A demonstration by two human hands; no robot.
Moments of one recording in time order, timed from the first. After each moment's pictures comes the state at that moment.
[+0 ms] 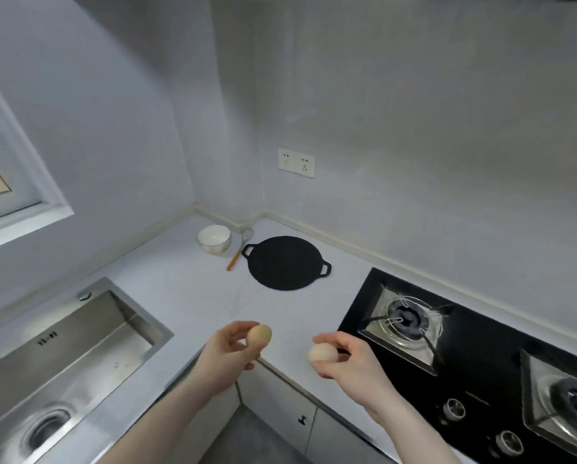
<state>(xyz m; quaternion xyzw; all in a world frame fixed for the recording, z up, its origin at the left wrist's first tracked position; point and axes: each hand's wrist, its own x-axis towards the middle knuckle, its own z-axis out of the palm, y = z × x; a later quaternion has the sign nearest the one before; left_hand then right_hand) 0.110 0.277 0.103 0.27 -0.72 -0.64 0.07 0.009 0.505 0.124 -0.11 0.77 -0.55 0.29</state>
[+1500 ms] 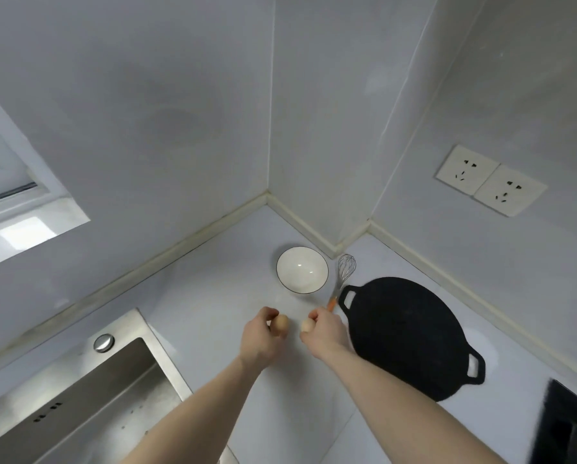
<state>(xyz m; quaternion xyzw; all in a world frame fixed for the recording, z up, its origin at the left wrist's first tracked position) -0.126 -0.133 -0.113 0.44 -0.74 -0.50 0.03 -0.233 -0.025 -0.065 -0.19 0.93 -0.16 0.28</state>
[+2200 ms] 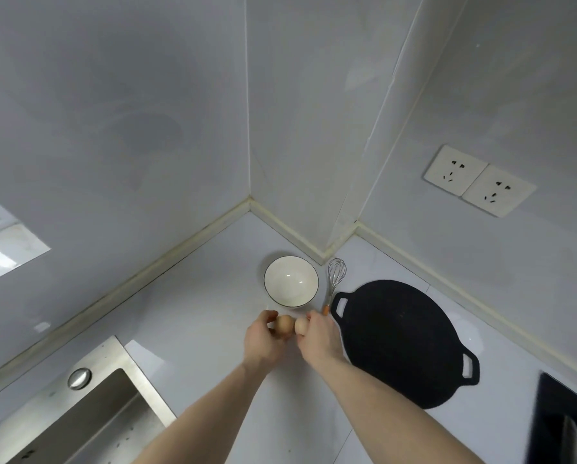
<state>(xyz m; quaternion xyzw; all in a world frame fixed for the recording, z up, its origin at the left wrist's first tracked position) -0.169 -0.141 -0.122 0.44 -0.71 -0.55 0.01 -0.254 -0.044 -0.082 -0.21 0.95 -0.13 0.20</state>
